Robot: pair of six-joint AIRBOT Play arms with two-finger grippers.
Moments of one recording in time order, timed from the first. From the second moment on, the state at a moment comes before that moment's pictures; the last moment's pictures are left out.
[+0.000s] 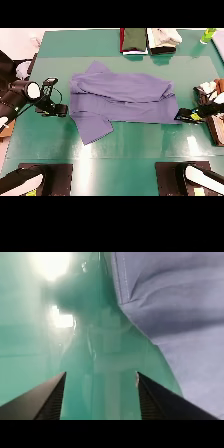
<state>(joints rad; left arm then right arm) -0.19 -1.14 0.93 1.51 -1.22 -1.72 -0.33 -1.17 0.76 -1.31 1.15 1.40</state>
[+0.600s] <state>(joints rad) -0.19 -1.14 0.91 1.47 -1.15 -1.72 -0.28 -1.16 0.75 -1.32 1.11 1.43</state>
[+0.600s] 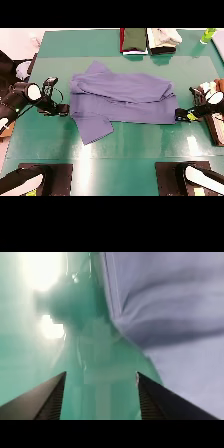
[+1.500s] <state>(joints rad) -0.19 -1.33 0.90 1.28 -0.95 -1.69 -0.28 -1.12 0.75 -1.31 1.14 1.43</state>
